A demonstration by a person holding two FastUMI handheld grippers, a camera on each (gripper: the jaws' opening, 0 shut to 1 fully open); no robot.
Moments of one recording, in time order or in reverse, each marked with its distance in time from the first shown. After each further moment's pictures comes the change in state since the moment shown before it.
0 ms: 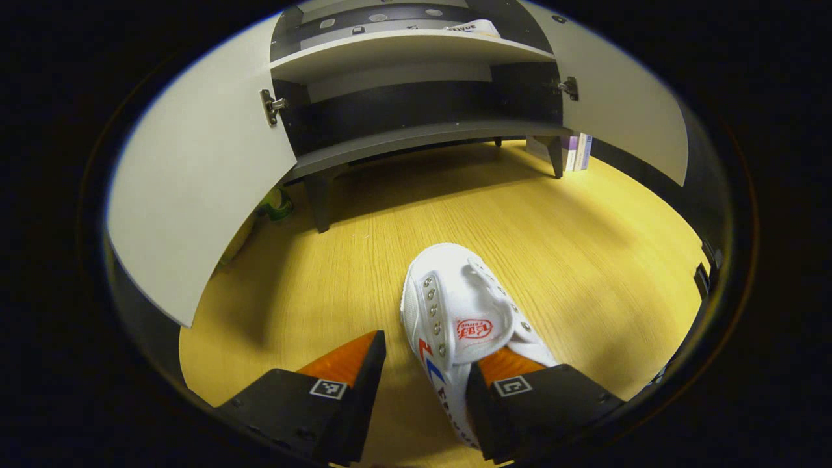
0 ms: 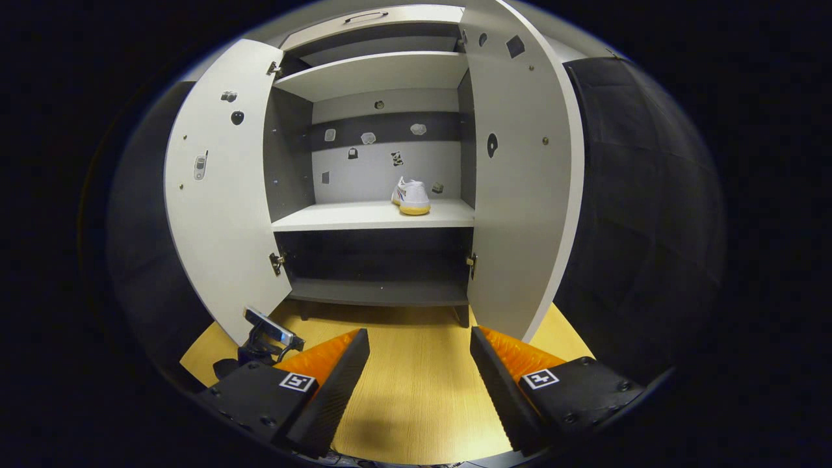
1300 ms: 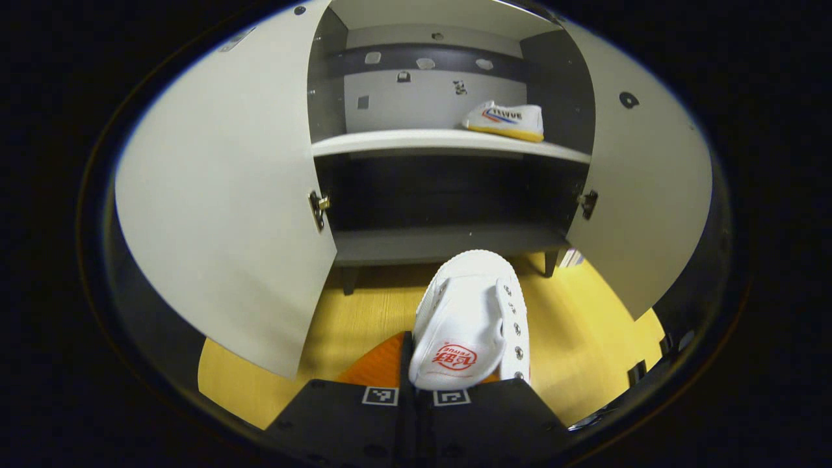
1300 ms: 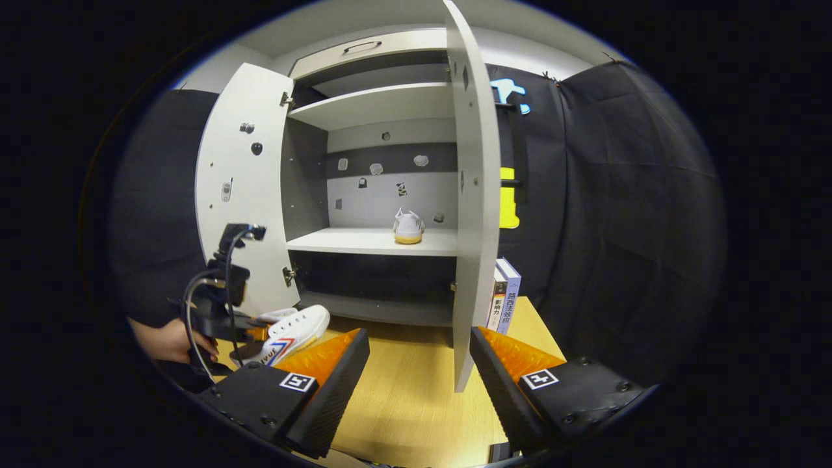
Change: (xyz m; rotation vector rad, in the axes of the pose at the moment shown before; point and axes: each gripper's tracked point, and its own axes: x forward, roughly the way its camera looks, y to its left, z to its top) left arm -0.127 0.005 0.175 -0.200 -0.176 0.049; right arm -0.042 -0.079 0.039 -0.025 -0.149 0.099
